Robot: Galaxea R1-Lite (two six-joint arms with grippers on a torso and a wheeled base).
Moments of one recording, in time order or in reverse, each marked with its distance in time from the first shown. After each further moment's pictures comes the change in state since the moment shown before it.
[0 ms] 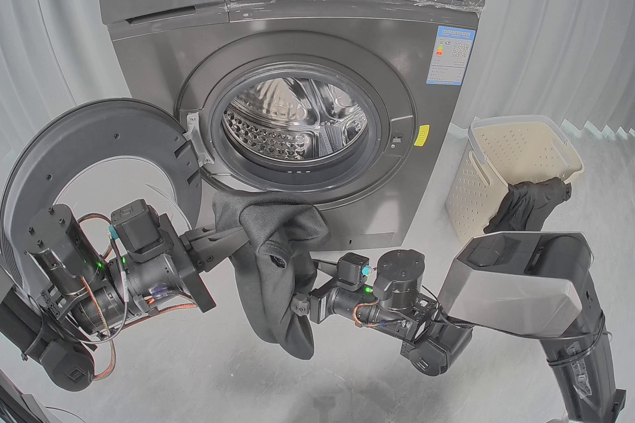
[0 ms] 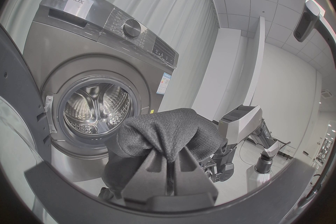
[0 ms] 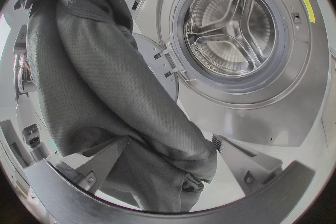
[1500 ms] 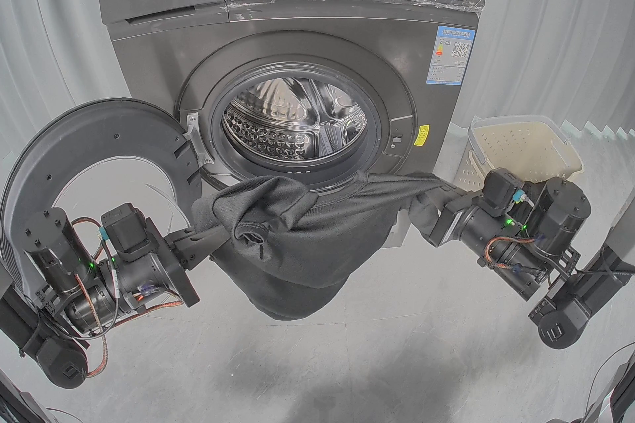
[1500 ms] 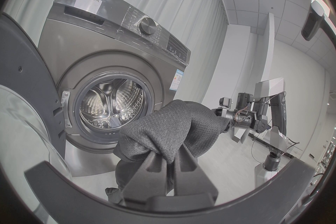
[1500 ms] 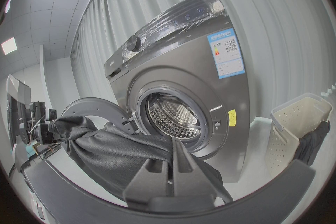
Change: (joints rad) left arm 0.088 0.004 0.040 0.000 0.008 0.008; right arm -0.182 -0.602 0.441 -0.087 -0.225 -0.056
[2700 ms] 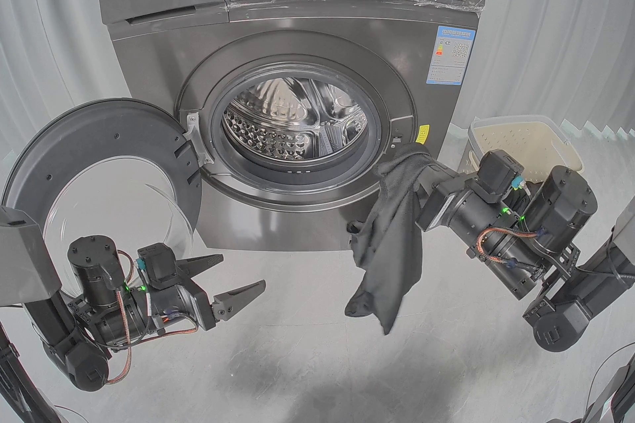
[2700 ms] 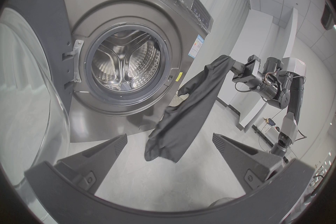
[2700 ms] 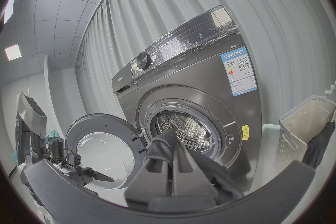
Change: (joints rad) left arm 0.028 0.212 0.051 0.000 0.026 0.004; right arm 0.094 -0.032 -0.071 -0.001 -0.060 0.014
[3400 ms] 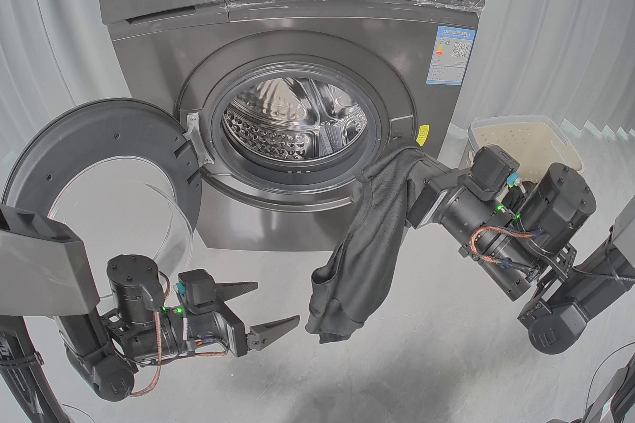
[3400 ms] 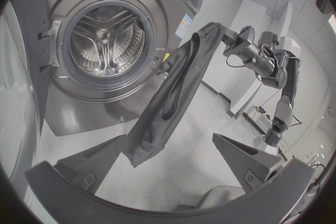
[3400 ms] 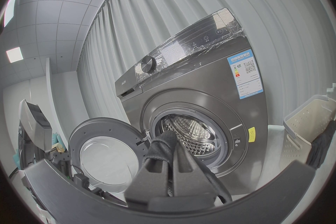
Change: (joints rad) left arm -0.114 0.114 -0.018 0.000 0.000 0.047; right arm 0.038 0.003 -0.032 0.001 -0.020 0.002
